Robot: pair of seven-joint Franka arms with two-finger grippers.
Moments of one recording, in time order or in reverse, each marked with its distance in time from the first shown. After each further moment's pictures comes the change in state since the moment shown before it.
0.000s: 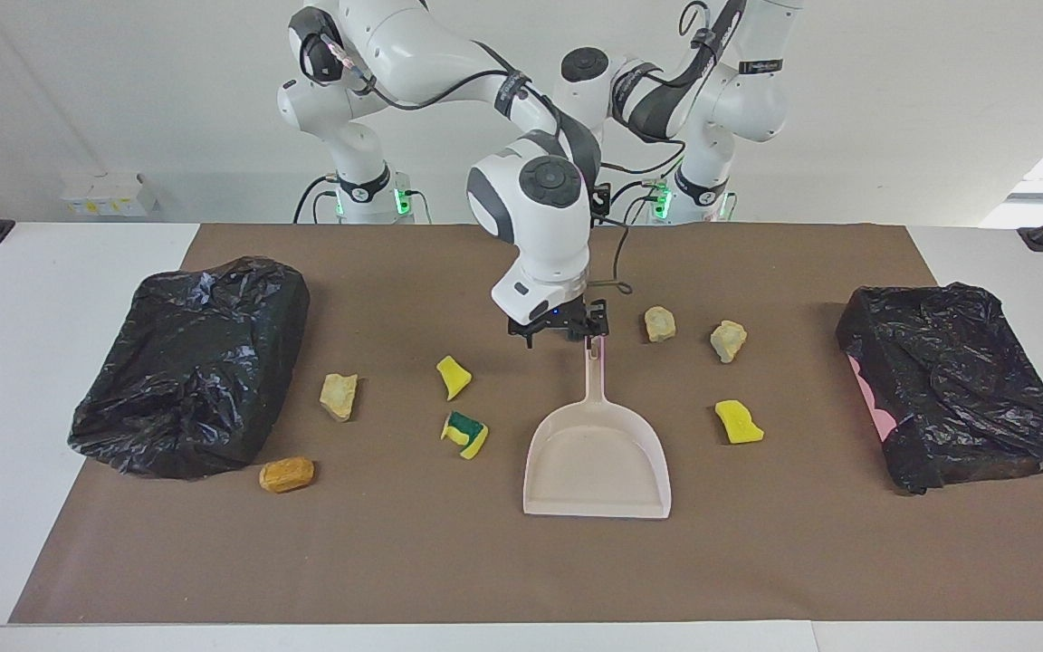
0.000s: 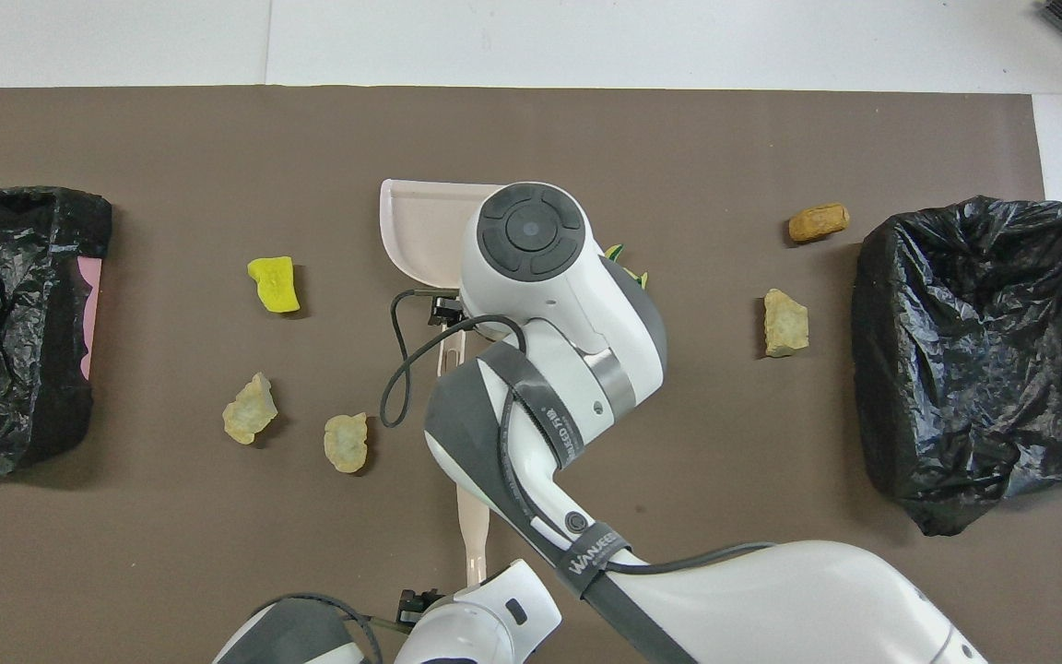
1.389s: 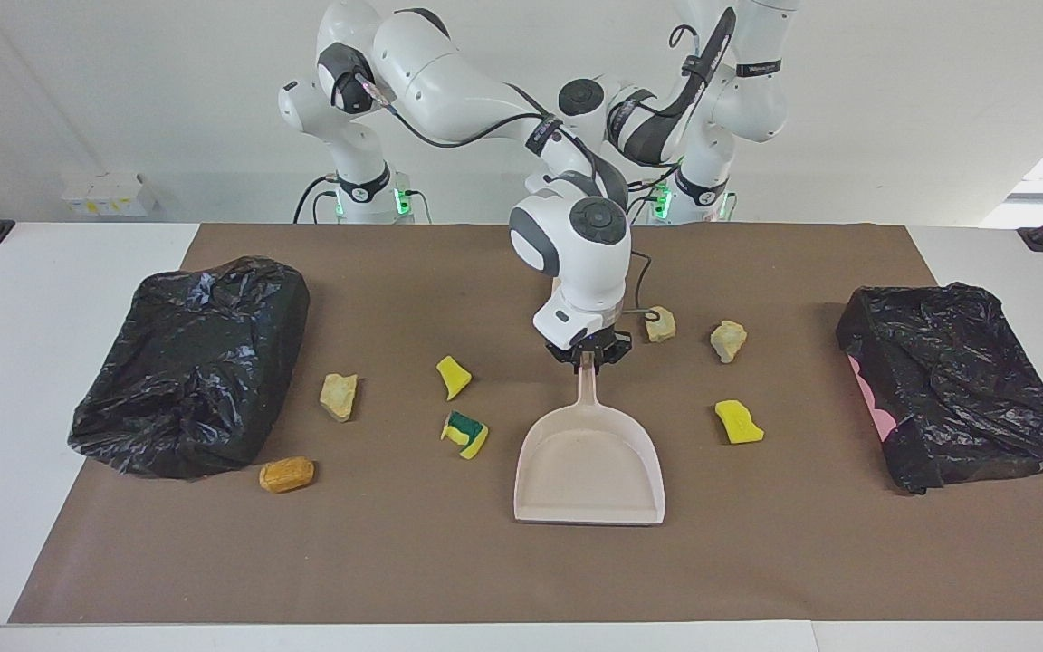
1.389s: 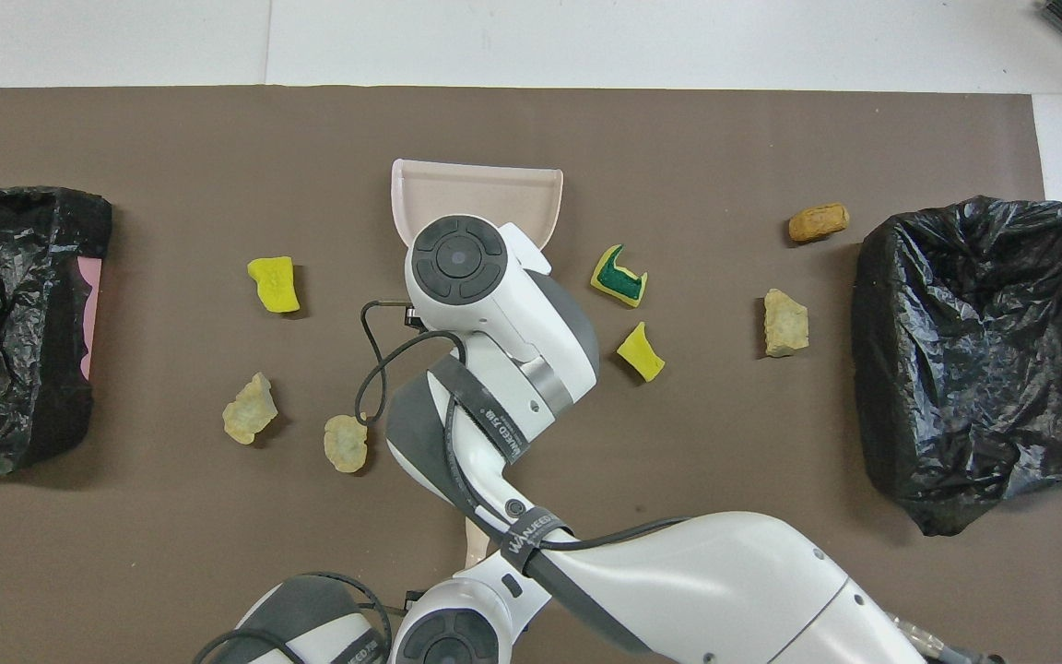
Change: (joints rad) left arm 0.011 0.059 0.021 0.012 -0.046 -0.024 -0.002; right arm 0.044 0.113 -0.010 0.086 -0.060 0.034 0.045
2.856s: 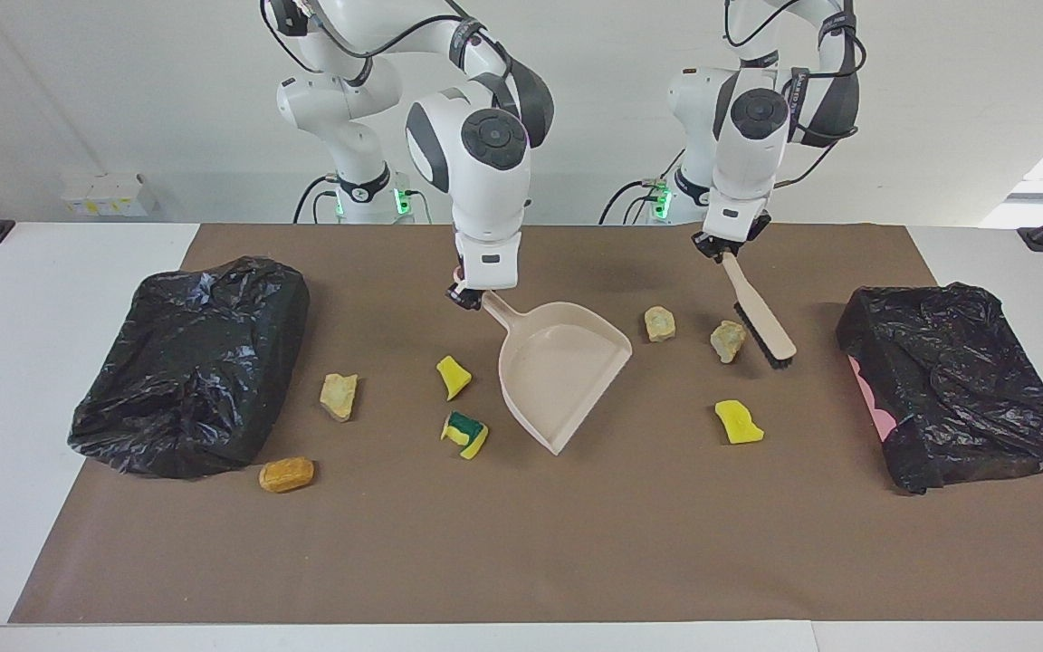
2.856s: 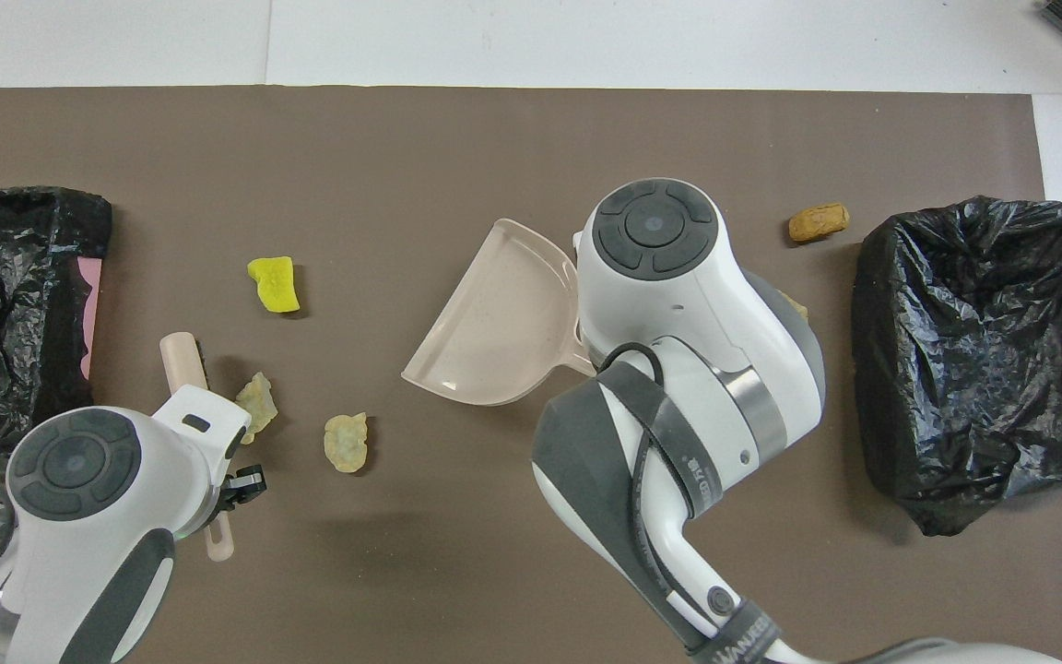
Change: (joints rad) left arm 0.608 -0.148 0.021 0.045 0.260 -0.303 0.049; right arm -0.152 -0.412 0.004 -0.339 0.001 -0.334 -1.298
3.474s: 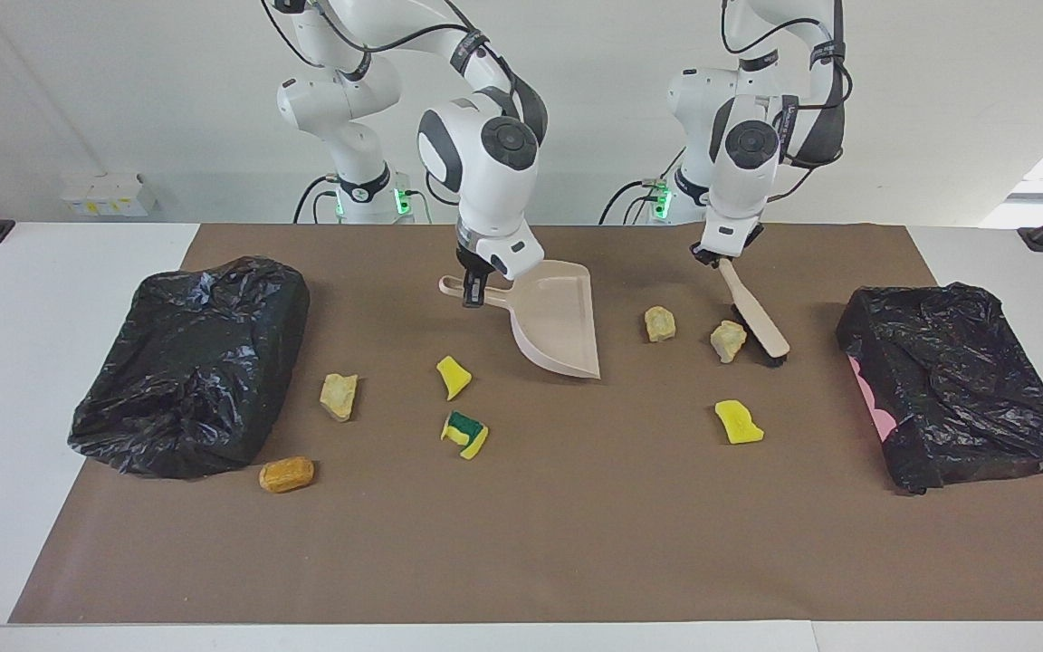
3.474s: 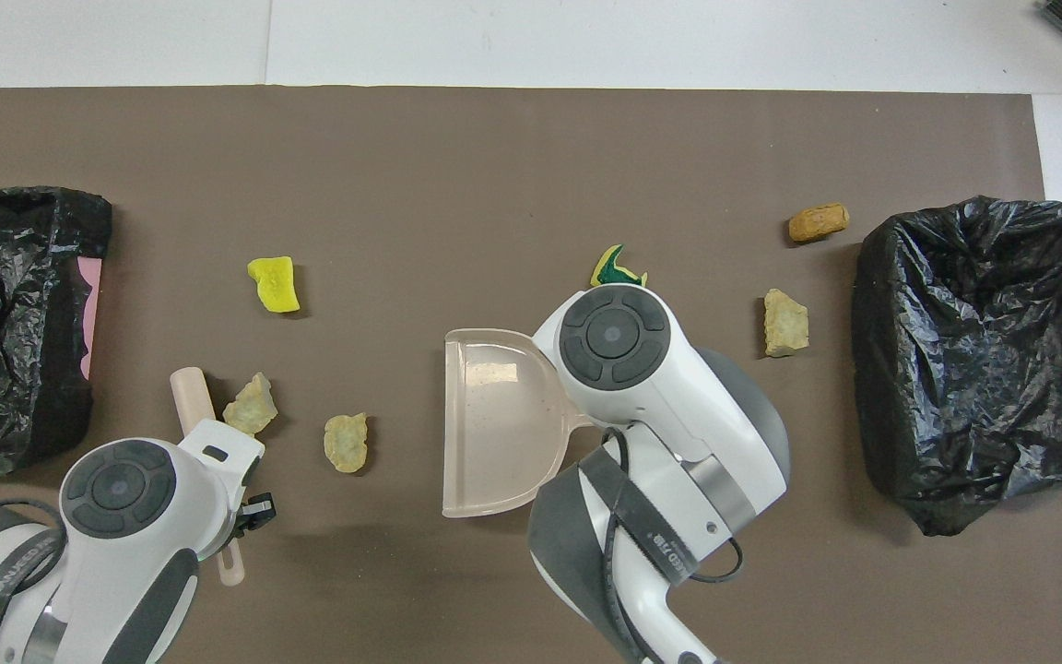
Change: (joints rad) left arm 0.000 -0.005 -0.017 -0.142 -0.018 0.098 -0.017; right arm 0.059 -0.080 0.001 -0.222 -0.110 0.139 -0.386
